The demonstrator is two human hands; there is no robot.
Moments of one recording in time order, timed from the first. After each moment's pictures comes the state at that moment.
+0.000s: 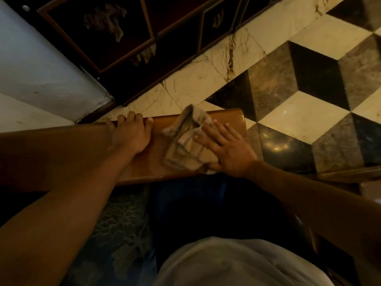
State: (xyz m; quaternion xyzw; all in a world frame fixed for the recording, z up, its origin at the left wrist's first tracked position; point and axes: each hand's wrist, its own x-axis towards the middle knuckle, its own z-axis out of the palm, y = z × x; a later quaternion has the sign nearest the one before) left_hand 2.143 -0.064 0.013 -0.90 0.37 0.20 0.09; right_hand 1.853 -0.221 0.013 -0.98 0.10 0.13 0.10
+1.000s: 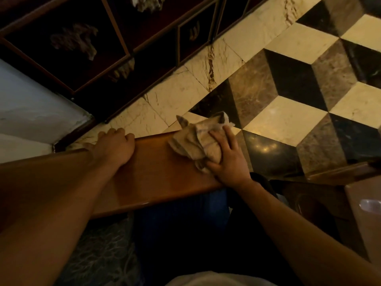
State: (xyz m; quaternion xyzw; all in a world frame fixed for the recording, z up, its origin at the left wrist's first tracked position) left_hand 2.150 -0.106 0.010 -0.91 0.33 0.23 0.10; right_hand 1.832 -0.238 0.010 -0.82 0.44 -0.03 0.37
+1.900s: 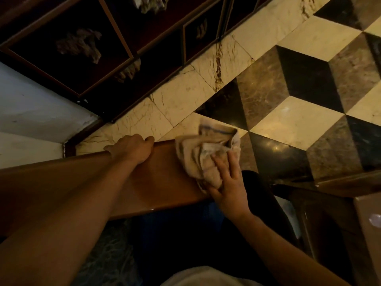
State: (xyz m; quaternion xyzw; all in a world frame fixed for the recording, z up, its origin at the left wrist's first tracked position) left_hand 2.114 -0.161 0.011 -0.91 0.27 0.28 0.14; right_hand 1.800 -0.207 0.013 -0.80 0.42 0.02 0.42
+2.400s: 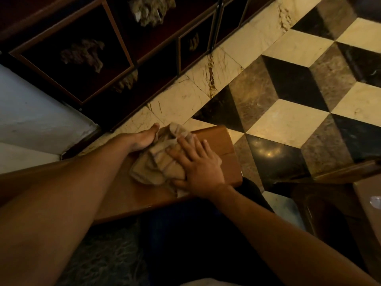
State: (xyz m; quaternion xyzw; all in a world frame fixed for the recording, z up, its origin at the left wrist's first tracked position) left_hand 2.149 -0.161 0.015 -0.76 0.20 0.61 -0.05; right_hand 1.901 -0.178 0.015 -0.95 0.26 0.07 0.17
